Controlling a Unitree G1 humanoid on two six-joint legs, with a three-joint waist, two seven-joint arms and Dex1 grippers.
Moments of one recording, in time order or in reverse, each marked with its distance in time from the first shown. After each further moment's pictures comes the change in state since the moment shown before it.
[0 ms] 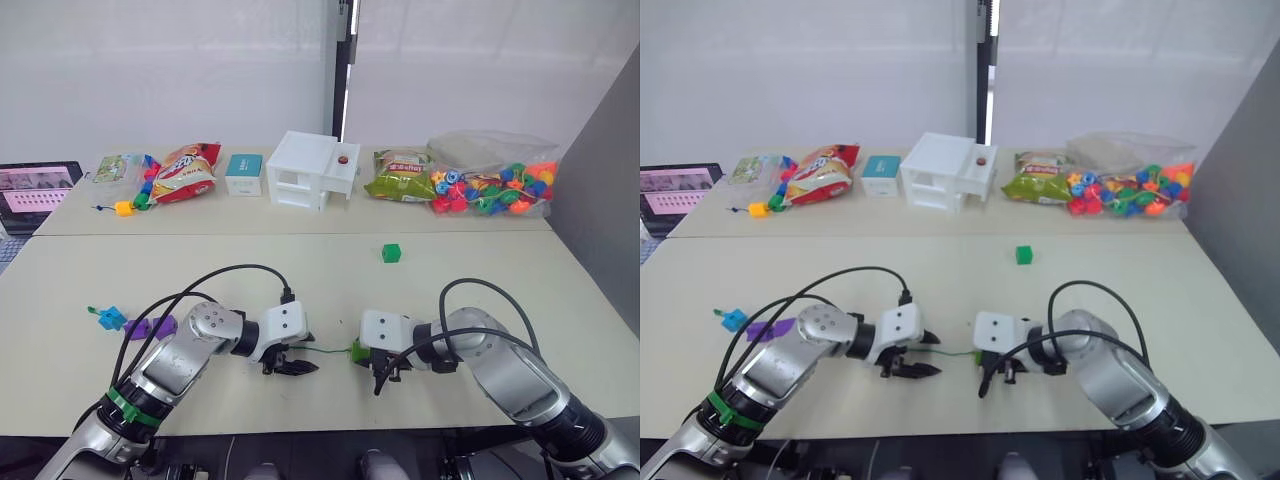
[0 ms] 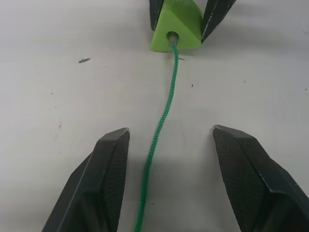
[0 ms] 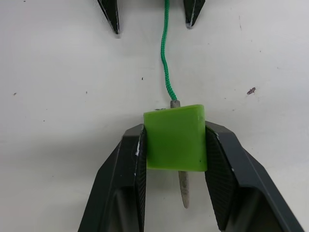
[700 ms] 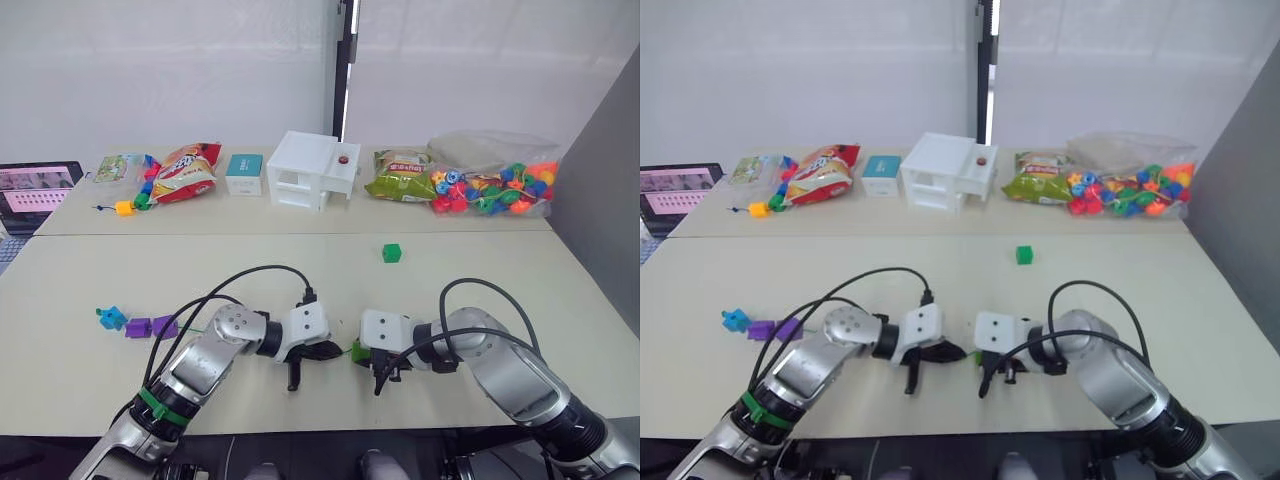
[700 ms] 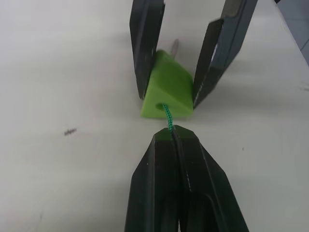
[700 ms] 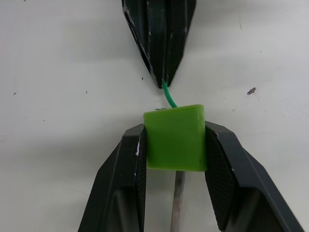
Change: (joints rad) left arm -0.039 -0.147 -0.030 0.039 0.012 -0.027 0.027; right arm -0.002 -0.002 0.002 0.000 0.000 -0.002 0.000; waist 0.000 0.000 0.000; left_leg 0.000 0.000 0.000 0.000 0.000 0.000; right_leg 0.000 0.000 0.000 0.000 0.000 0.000
